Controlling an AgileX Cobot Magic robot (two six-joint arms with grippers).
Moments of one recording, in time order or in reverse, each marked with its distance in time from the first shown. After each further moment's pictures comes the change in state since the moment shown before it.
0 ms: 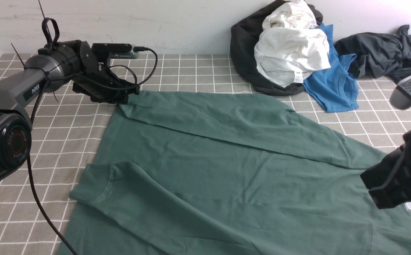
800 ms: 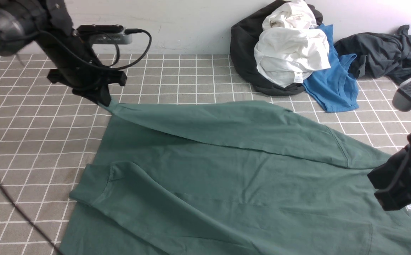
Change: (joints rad) right arm 0.000 -0.003 0.000 -0.063 0.012 0.000; left arm 0.000 -0.409 0.278 -0.006 0.442 0.033
